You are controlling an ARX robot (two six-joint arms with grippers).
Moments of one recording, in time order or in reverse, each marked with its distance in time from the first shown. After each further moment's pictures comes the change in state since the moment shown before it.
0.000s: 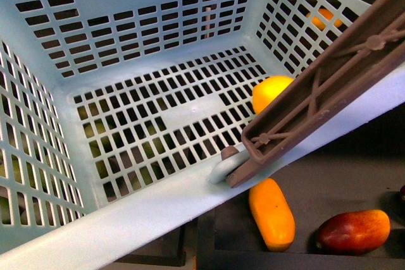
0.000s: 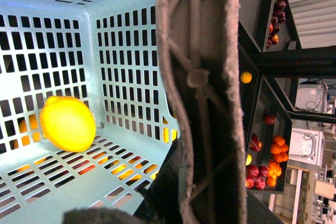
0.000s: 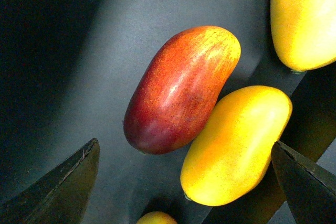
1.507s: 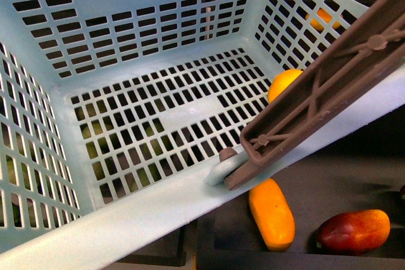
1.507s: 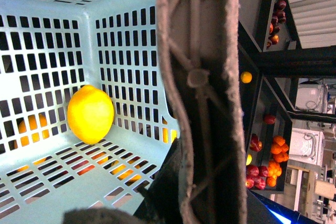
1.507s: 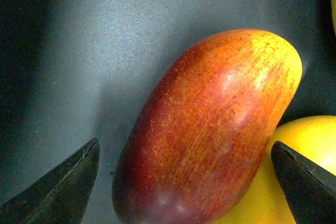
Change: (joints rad) left arm 0.000 0.000 0.000 0.000 0.001 0.000; right arm 0.022 0.324 0.229 -0.005 0.046 0.108
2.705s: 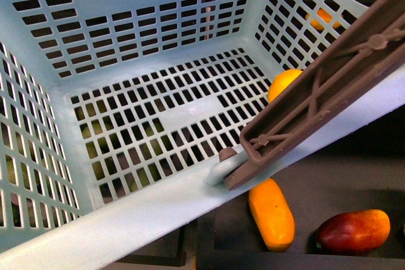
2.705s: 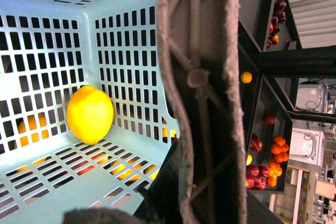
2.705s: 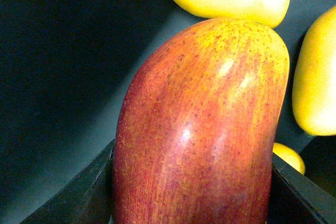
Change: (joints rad) left arm 0.000 0.000 0.000 0.000 0.001 0.000; right arm -0.048 -0.402 -0.213 0.063 -0.085 -0.325
